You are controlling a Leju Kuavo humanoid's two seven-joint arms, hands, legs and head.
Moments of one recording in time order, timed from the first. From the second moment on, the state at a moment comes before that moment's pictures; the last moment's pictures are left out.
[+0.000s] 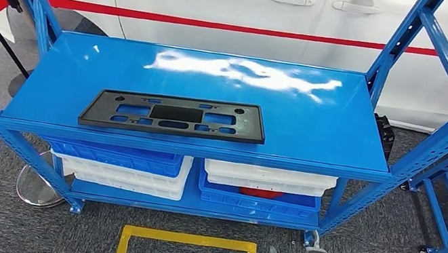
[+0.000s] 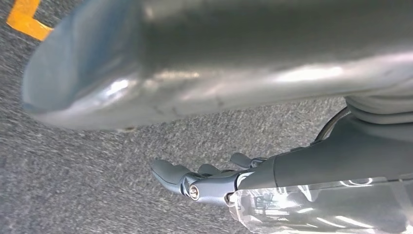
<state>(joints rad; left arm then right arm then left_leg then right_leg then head) -0.04 -0.14 1.17 -0.31 -0.74 0.30 -0.43 0.12 0.06 0.20 -1.12 -0.03 -0.45 -0.41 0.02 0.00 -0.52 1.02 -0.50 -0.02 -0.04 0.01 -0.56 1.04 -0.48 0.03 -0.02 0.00</state>
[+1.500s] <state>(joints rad) -0.06 -0.14 1.25 -0.27 -0.99 0.19 -0.61 -0.08 -0.06 0.69 -1.81 0.97 -0.56 -0.32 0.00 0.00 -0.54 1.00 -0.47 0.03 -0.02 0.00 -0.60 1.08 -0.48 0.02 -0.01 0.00</state>
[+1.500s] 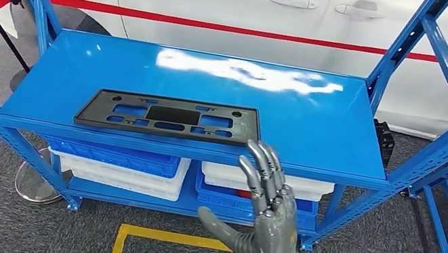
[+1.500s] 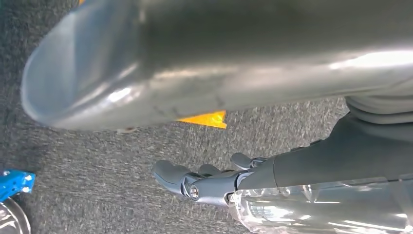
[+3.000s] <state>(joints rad) -0.07 -0.16 1.29 -0.24 -1.04 0.04 -0.58 -0.49 0.11 1.13 -1.00 1.57 -0.69 0.44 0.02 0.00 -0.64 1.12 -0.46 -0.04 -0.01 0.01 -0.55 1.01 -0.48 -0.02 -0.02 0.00</state>
